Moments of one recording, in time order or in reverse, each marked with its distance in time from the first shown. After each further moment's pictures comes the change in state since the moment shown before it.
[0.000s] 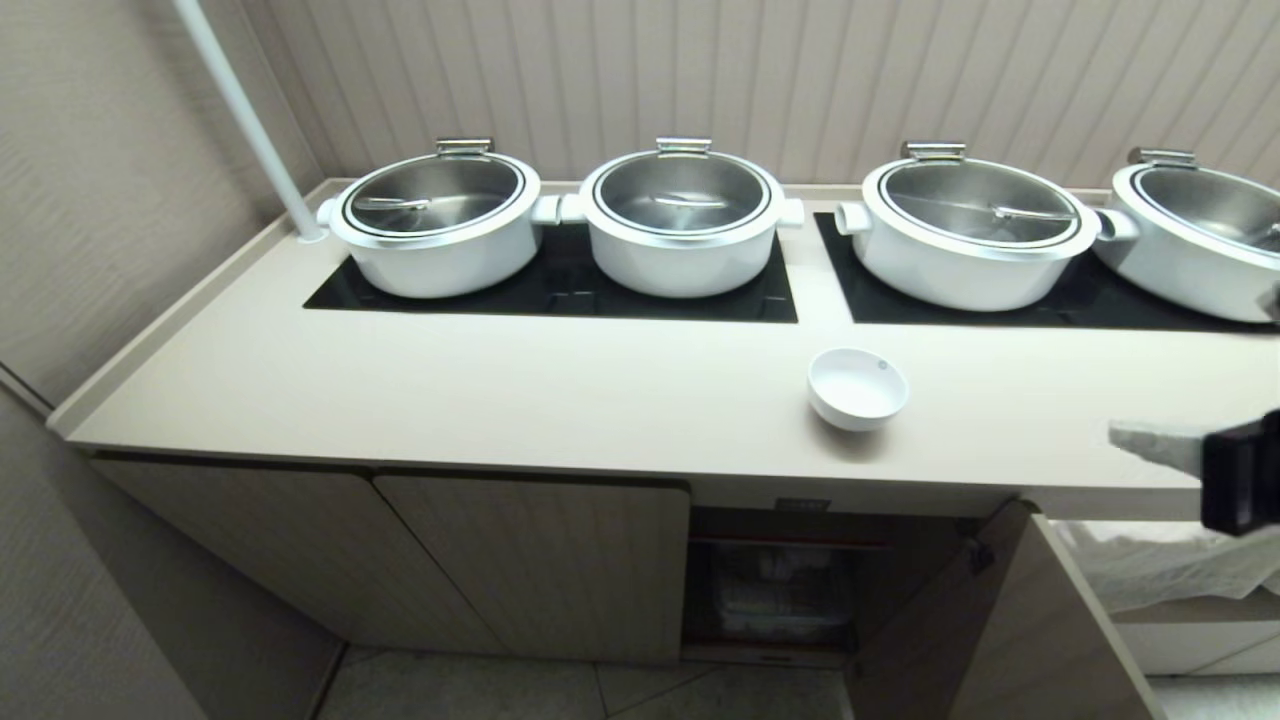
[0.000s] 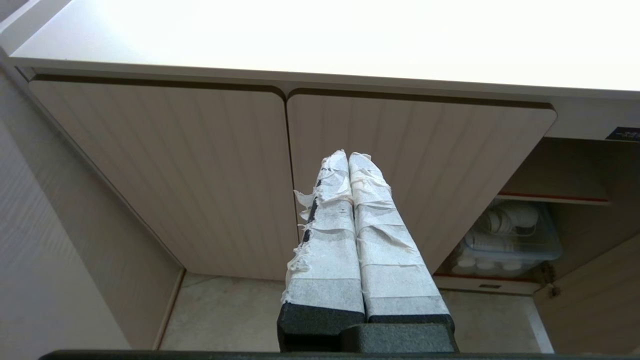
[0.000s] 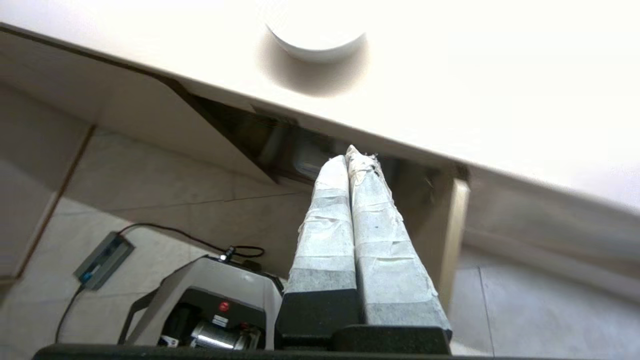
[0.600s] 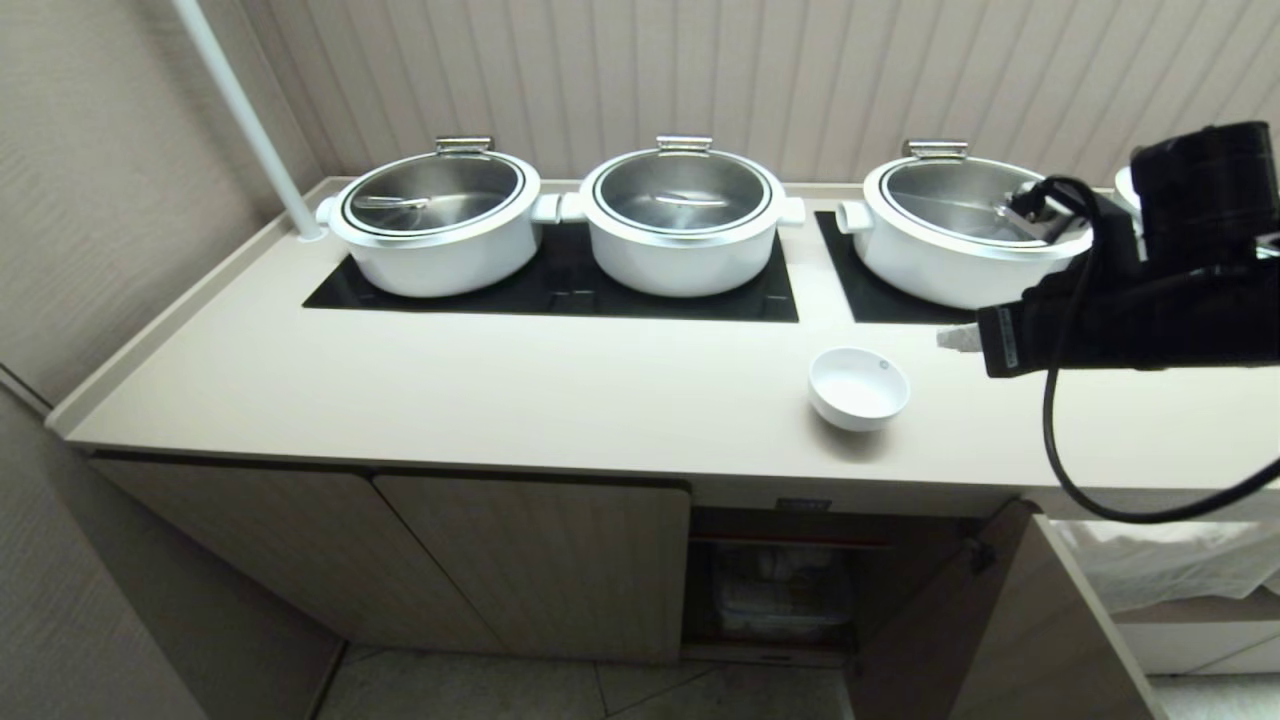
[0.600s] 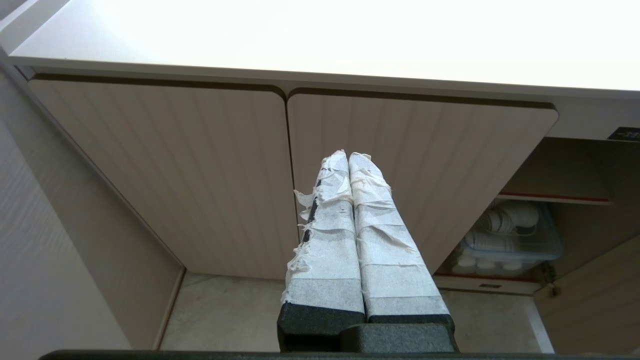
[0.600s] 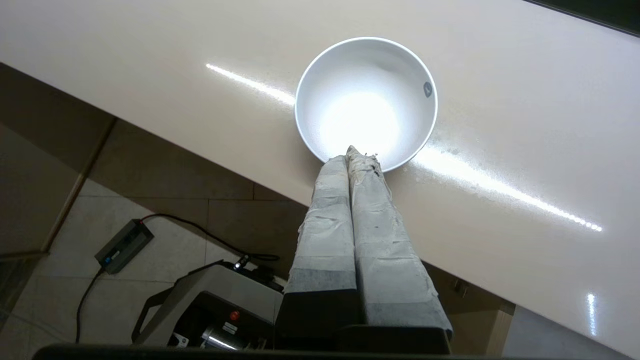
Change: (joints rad) left arm 0.000 0.000 0.000 0.000 0.000 0.000; right arm 0.110 0.459 -0.513 0.137 -0.014 0.004
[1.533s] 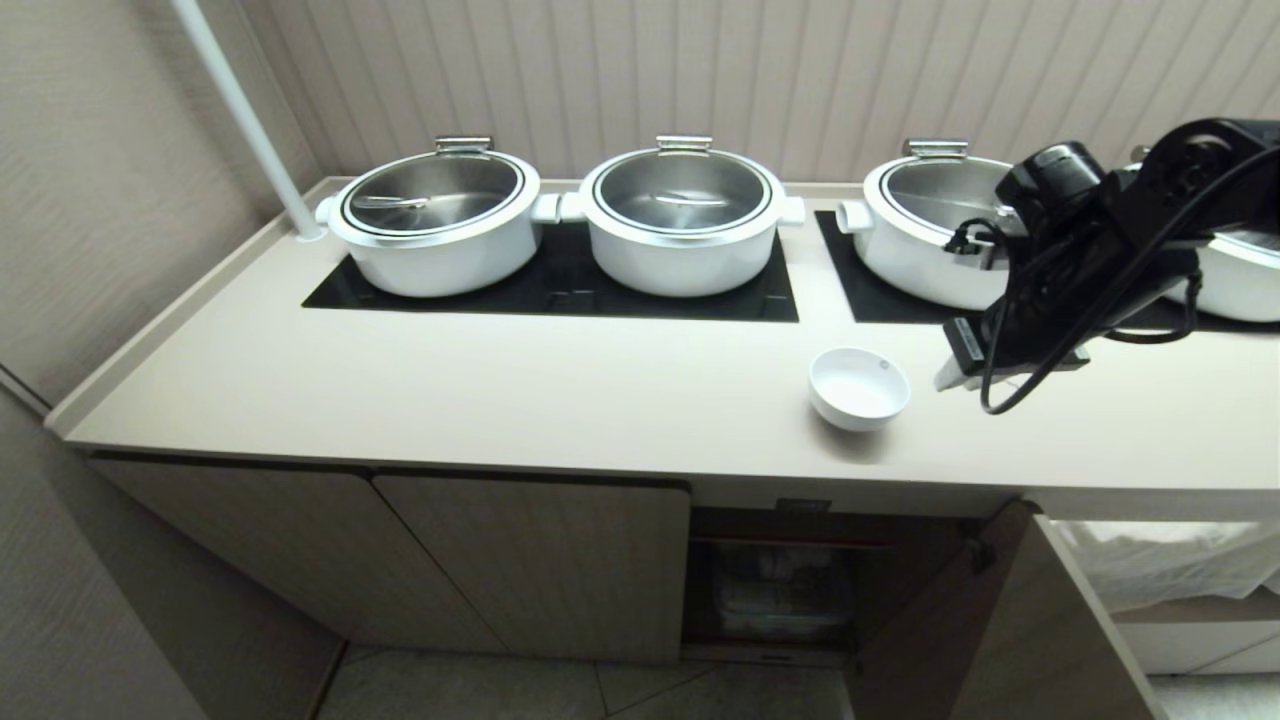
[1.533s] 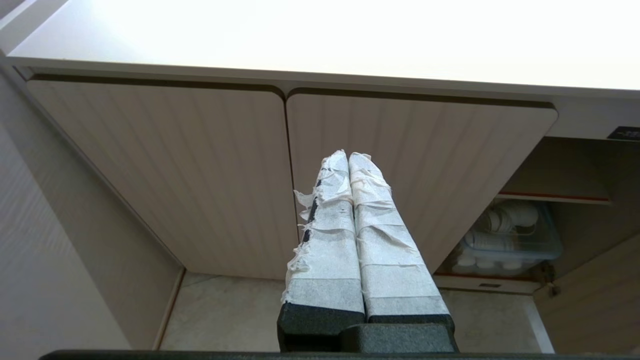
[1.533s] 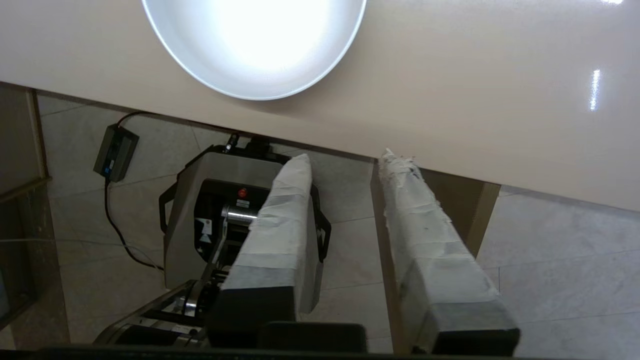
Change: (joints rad) left arm 0.000 0.000 0.000 0.000 0.000 0.000; right arm -0.043 0.370 -0.666 0.777 -0.145 0.110
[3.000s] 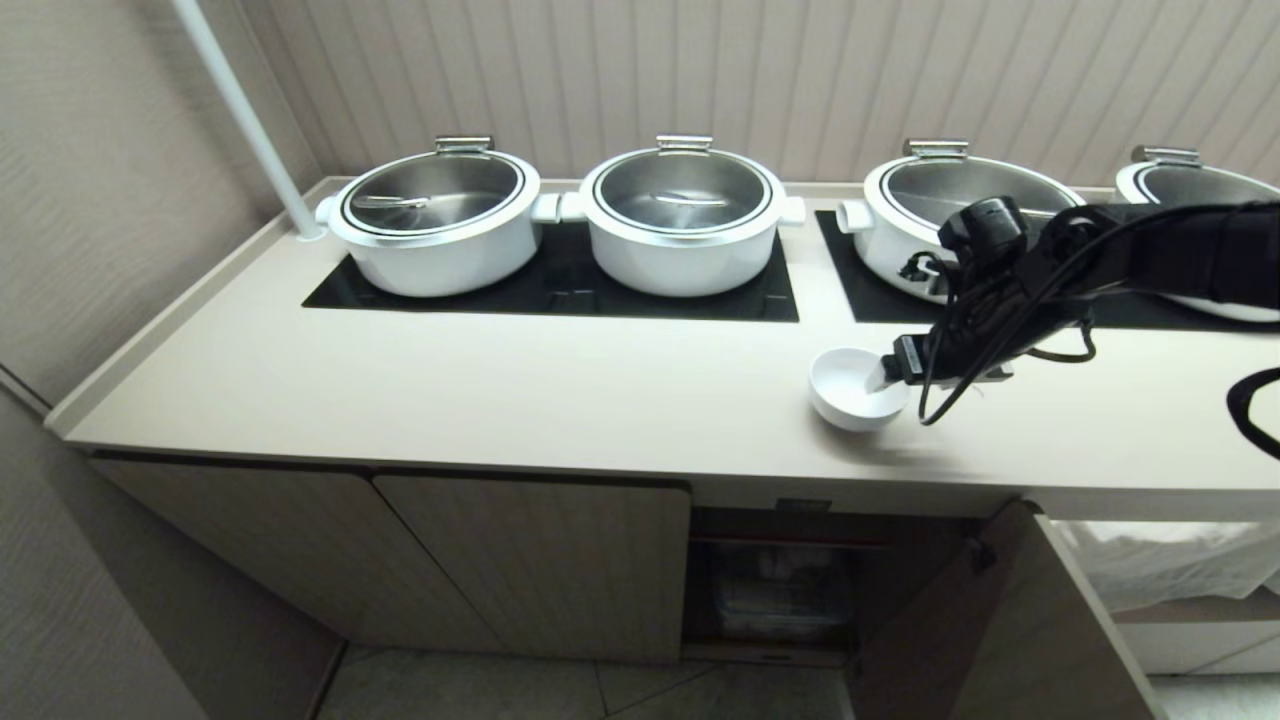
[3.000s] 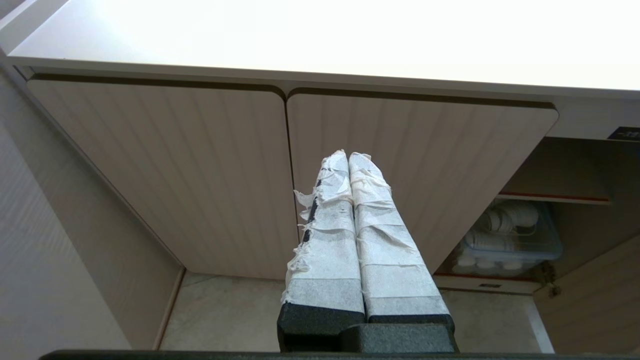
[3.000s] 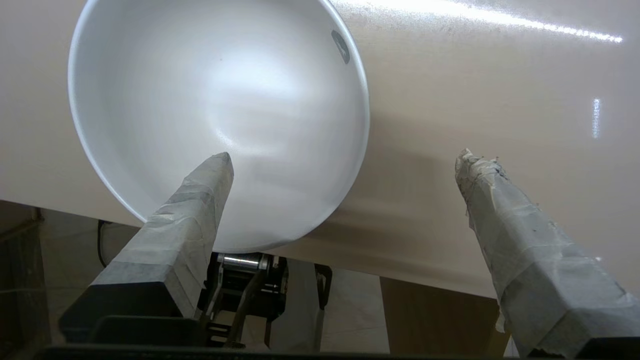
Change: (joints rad) left arm 0.000 0.000 0.000 0.000 0.000 0.000; right arm -0.003 0.166 -0.003 -0.240 -0.001 0.008
